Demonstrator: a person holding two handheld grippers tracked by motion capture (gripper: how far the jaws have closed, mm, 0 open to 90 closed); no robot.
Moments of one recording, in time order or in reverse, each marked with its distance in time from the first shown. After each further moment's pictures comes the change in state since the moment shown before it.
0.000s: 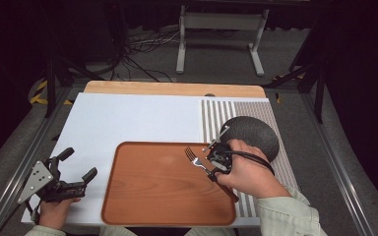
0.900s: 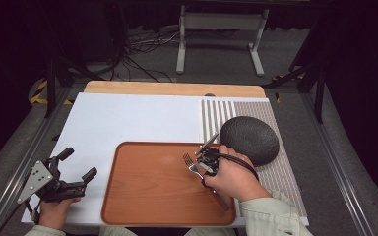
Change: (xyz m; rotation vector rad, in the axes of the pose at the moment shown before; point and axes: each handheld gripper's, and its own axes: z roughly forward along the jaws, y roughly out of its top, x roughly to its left) left arm 0.000 0.000 0.000 -0.003 0.001 -0.001; right arm 0.002 0.009 0.046 0.115 0.004 0.186
